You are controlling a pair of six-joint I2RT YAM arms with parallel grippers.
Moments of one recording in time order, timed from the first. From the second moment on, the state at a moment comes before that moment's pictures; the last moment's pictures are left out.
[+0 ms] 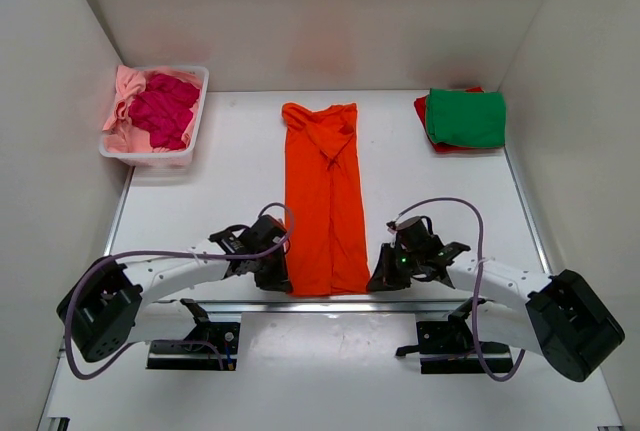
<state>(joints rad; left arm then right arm) -0.82 1.22 0.55 -0.47 0.16 -0.94 0.61 1.12 0.33 -0.21 -0.42 0.78</state>
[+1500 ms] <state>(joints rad) -0.34 1.91 1.45 -0.51 0.15 -0.81 0.23 2.06 1.69 -0.79 -0.62 0.27</state>
